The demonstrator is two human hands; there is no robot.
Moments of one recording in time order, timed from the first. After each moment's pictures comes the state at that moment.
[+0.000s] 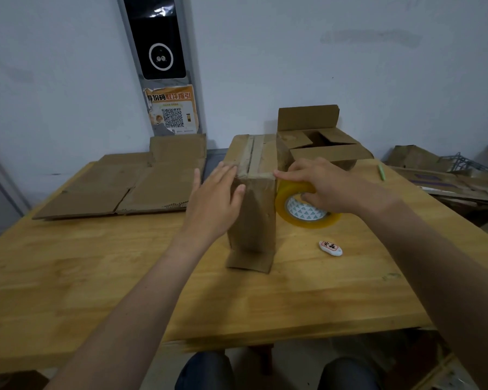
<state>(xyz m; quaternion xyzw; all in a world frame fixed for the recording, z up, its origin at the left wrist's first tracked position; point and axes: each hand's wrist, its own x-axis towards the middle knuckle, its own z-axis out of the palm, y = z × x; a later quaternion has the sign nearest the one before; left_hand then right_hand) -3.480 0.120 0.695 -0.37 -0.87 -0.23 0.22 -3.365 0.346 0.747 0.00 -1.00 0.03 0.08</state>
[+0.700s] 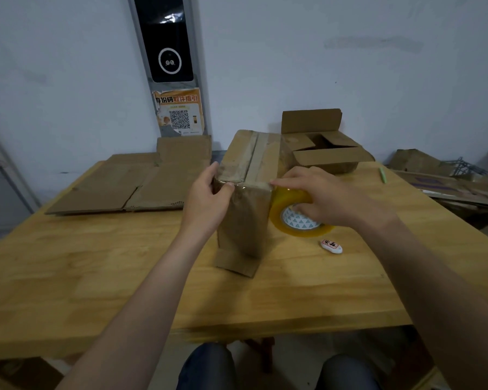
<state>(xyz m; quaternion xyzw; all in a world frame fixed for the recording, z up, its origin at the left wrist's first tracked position) -3.450 0.096 0.709 -0.22 -0.77 -0.60 0.05 -3.342 0.319 0.738 0.04 -0.99 0.08 0.13</state>
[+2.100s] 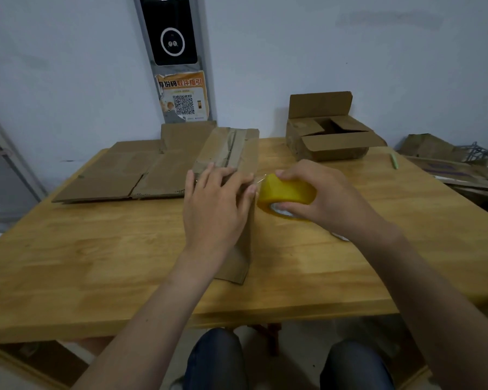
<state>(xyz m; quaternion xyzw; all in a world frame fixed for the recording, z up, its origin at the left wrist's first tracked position) -3.423 0.080 0.684 -0.31 -0.86 -0.24 0.33 -3.328 0.279 0.714 0.07 -0.94 0.20 0.27</state>
